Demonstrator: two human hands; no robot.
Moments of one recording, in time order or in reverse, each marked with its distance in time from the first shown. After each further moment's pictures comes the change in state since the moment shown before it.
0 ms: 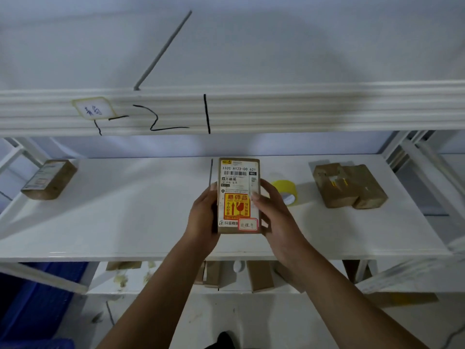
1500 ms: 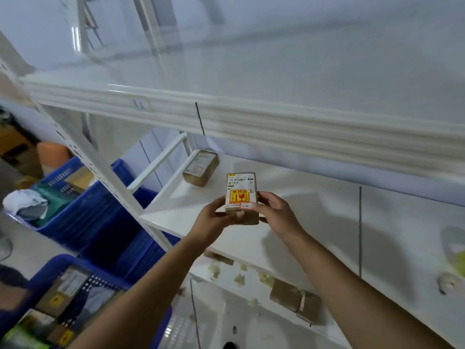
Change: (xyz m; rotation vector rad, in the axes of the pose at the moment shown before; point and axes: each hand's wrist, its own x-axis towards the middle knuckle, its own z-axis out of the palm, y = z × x) left_hand -0.019 0.126 -0.376 0.588 0.260 0.100; right_hand 0.129 0.127 0.348 -0.529 -0.316 0.048
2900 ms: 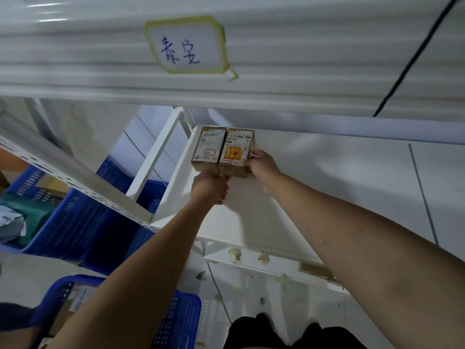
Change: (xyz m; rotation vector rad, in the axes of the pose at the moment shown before) left_hand 0.170 -0.077 -0.106 0.376 0.183 -0.292; right_hand 0.200 0.025 0.131 0.118 0.195 0.263
